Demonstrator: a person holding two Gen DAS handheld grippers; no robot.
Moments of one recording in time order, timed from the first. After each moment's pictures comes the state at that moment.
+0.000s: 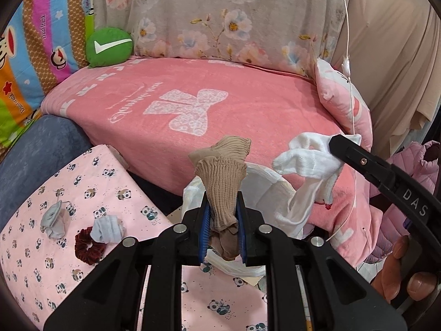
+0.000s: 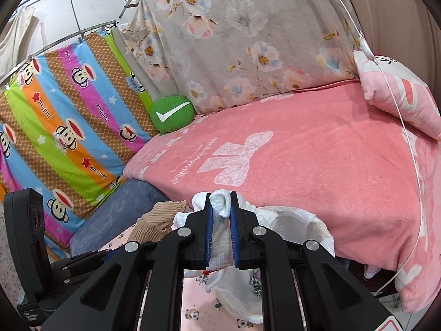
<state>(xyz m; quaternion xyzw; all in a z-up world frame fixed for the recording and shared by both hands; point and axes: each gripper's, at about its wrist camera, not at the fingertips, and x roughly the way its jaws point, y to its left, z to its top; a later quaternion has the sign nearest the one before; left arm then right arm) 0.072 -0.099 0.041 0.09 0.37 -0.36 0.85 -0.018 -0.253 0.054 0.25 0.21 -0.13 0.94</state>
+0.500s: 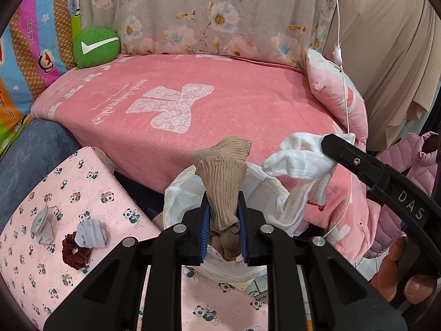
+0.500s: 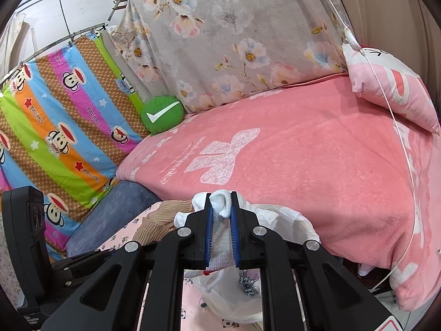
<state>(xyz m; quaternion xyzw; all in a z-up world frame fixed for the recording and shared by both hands) 0.068 -0.129 0.033 0.10 0.38 -0.37 0.84 -0.022 -0.275 0.044 0.26 0.22 -0.15 0.93</state>
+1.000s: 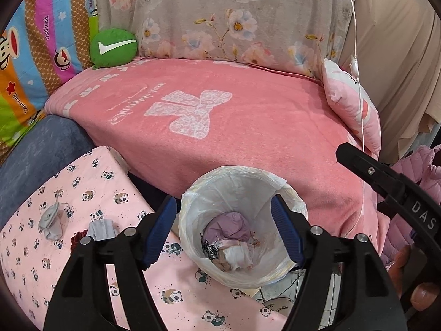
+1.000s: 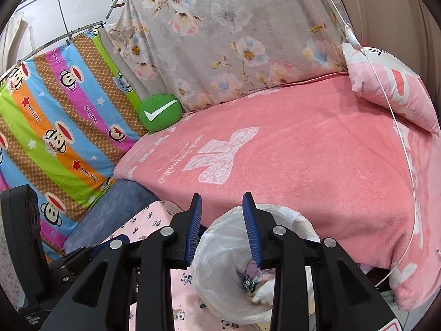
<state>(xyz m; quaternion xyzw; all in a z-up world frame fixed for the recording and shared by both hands) 0.076 -0.117 0.035 0.09 0.36 -0.33 0.87 -0.018 -0.270 0.043 0.26 0.22 -0.15 0.93</state>
